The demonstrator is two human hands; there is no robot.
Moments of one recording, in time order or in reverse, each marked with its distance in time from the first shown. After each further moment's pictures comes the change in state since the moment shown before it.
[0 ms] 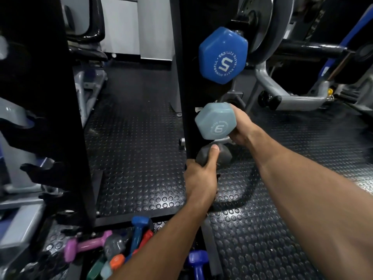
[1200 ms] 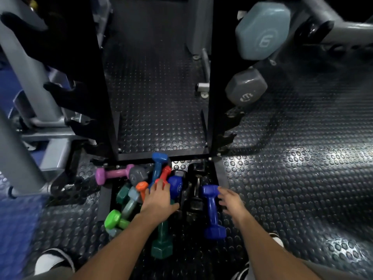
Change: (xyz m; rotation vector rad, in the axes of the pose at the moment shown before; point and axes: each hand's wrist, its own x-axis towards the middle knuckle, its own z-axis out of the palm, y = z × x) left_hand -0.031 -0.262 -0.160 1.238 -0.401 0.001; right_hand -0.218 0.352 -0.014 -0.293 0.119 0.648
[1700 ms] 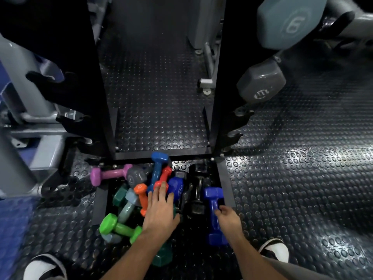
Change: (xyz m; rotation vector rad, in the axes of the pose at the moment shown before) left_hand 0.001 -0.002 0.043 0.110 0.134 0.062; right_hand 0.020 0.057 0.025 -0.351 0.153 -0.027
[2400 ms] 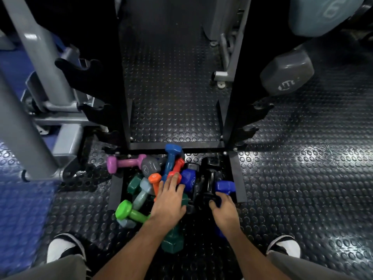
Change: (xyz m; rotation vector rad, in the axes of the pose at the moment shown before) left_hand -0.003 -0.020 -0.005 -0.015 0.008 0.073; right_hand -0.015 -0.021 0.040 -0.201 0.021 -0.261
